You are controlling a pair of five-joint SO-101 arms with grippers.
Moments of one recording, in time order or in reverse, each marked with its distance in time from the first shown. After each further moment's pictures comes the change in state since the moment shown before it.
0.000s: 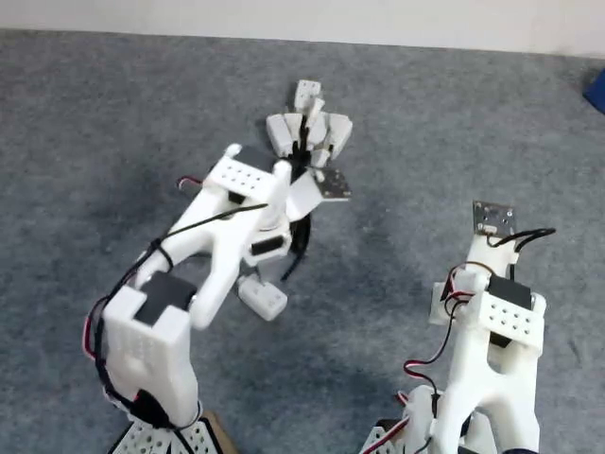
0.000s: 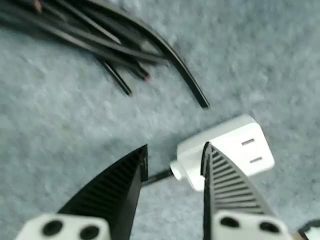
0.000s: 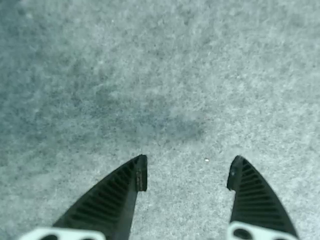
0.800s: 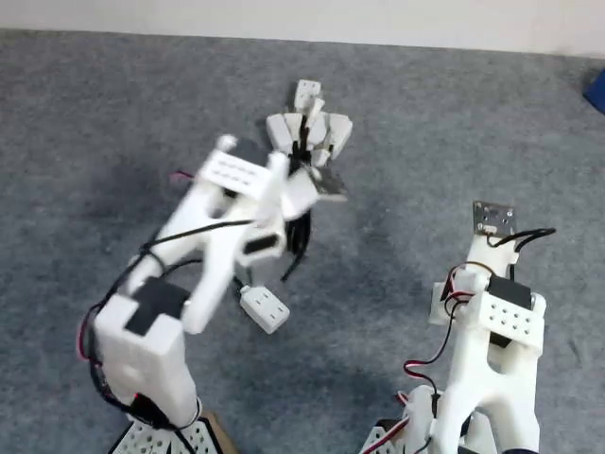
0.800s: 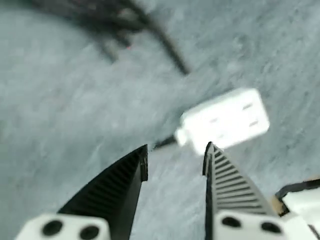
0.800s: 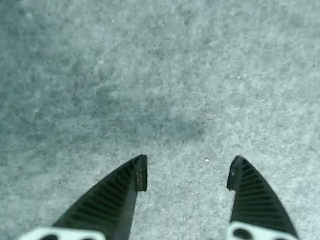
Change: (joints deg) left arm -1.7 -6.9 -3.3 10.2 -0.3; right arm 0.0 0.0 0.0 0.0 0.0
